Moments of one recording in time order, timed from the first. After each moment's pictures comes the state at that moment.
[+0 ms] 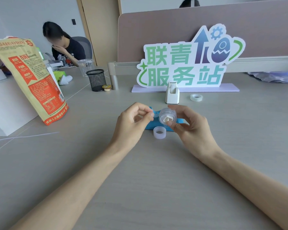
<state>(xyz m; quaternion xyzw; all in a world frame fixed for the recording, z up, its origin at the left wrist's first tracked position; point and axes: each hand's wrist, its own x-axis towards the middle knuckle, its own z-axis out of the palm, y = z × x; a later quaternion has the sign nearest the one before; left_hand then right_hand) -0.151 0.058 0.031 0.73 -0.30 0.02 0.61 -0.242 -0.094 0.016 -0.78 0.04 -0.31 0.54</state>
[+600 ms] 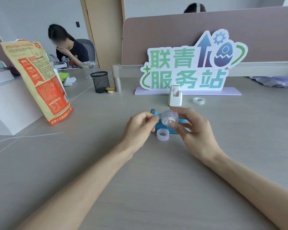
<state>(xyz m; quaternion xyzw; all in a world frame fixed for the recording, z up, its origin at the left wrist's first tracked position) -0.157 0.052 0.034 0.76 -0.23 -0.09 0.61 -0.240 -0.092 0.017 -0.80 0.00 -0.35 0.49</state>
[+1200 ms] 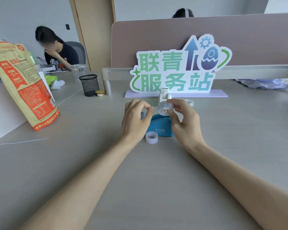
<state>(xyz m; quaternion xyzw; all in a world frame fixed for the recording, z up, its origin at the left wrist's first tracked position) -0.117 0.009 0.019 0.78 -0.35 0.20 0.48 -0.212 -0.116 0.015 -0.80 0.05 -0.45 0.39</state>
